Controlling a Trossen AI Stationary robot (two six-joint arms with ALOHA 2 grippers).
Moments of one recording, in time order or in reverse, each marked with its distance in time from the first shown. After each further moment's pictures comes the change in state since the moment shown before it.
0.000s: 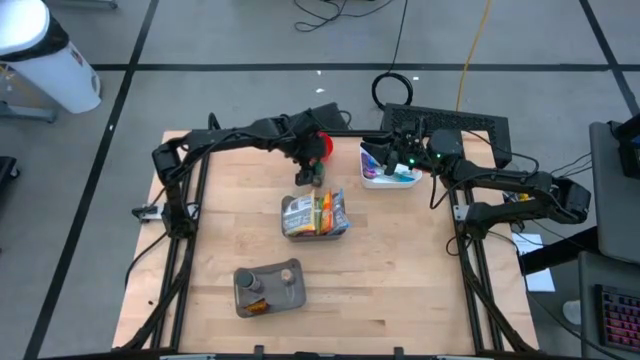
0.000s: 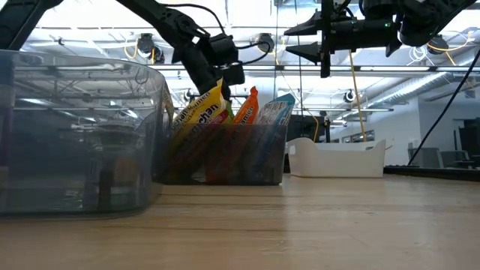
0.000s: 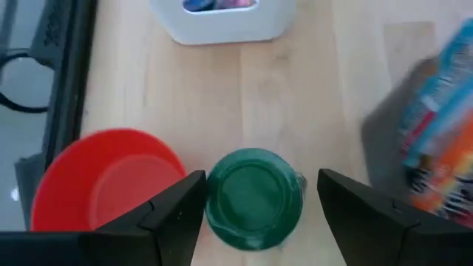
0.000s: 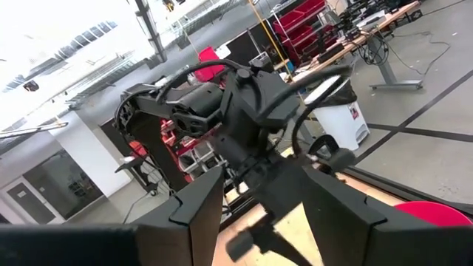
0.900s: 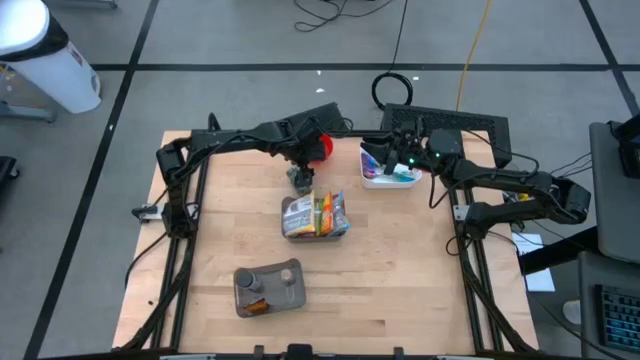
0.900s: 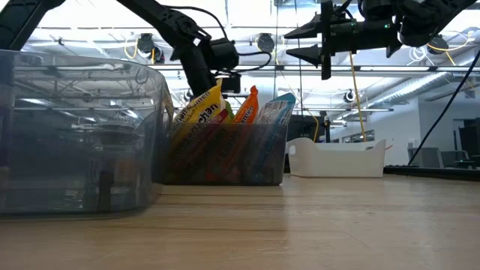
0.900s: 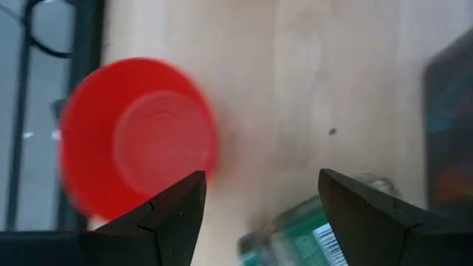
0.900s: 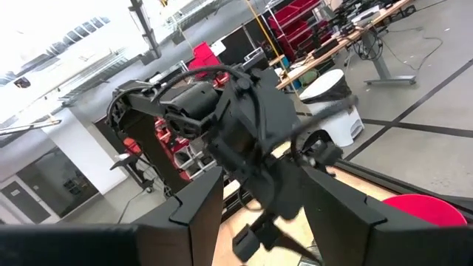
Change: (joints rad) left arm -0.009 0.012 -0.003 -0.017 -0.210 0.001; right arm -0.008 0.000 0.000 -0.023 0.000 -0.002
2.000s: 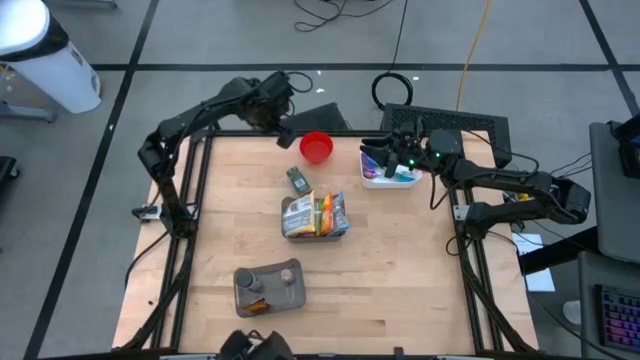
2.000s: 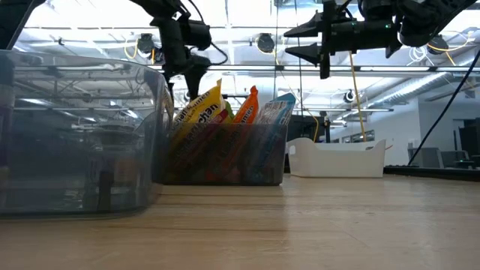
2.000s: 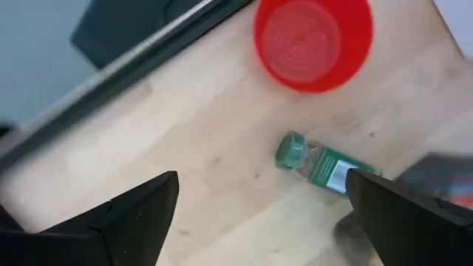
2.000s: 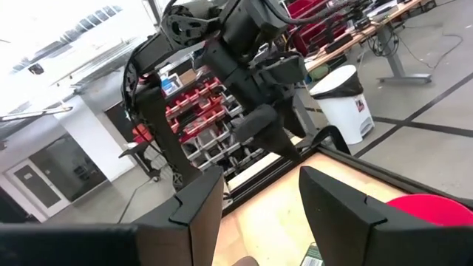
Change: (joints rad) left arm 0.210 -0.098 0.278 -0.562 -0.028 -0.715; right arm 0.000 0.000 0.000 0.000 -0.050 -0.025
